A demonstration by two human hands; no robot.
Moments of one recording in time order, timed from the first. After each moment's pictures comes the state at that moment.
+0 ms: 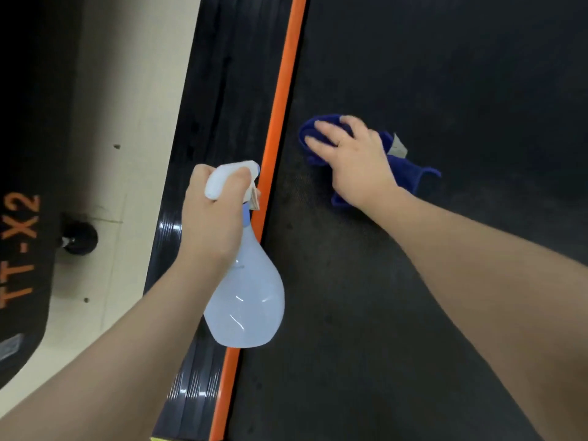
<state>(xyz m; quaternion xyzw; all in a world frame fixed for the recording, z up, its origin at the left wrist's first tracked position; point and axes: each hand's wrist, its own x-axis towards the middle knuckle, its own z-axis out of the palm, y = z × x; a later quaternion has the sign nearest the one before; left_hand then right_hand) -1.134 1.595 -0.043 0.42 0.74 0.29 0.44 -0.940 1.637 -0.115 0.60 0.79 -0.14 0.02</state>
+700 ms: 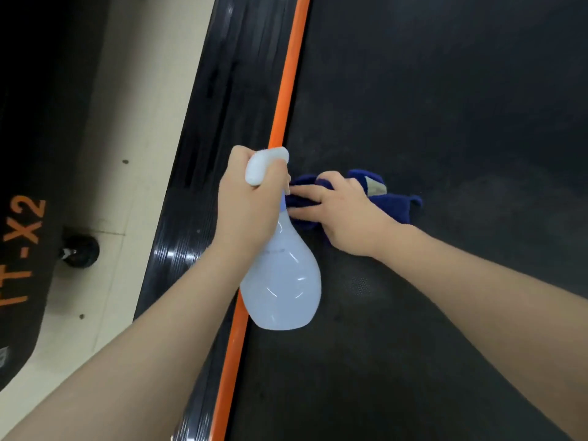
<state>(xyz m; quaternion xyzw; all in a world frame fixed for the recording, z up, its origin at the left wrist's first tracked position) -1.109 1.582 -0.054 0.52 0.66 0.33 0.43 -0.960 1.577 -0.120 0.46 0.87 -0.17 -0.05</state>
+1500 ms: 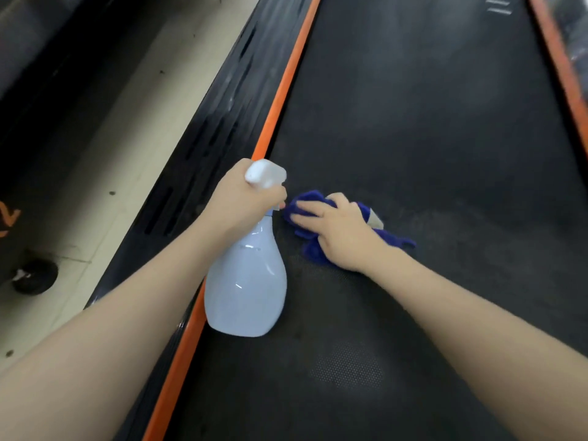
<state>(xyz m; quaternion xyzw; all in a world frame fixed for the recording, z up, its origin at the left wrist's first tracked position) -1.095 1.578 -0.051 0.57 0.63 0.28 0.44 -0.919 1.559 -0.128 0.51 0.85 -0.08 -0.02</state>
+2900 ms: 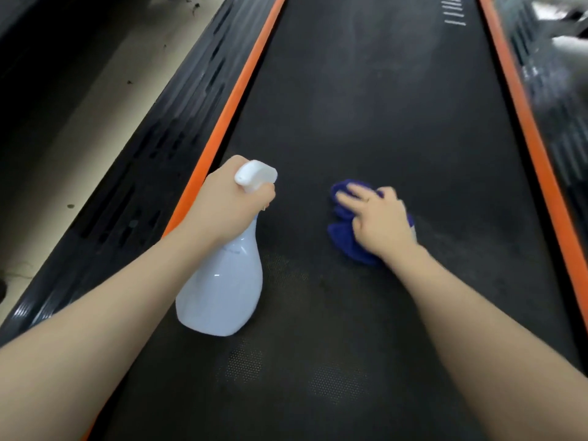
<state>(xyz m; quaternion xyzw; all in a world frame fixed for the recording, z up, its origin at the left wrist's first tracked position) -1.029 1.580 -0.046 0.64 0.62 0.26 0.38 -0.797 1.565 -0.128 0.69 0.73 -0.02 -0.02</state>
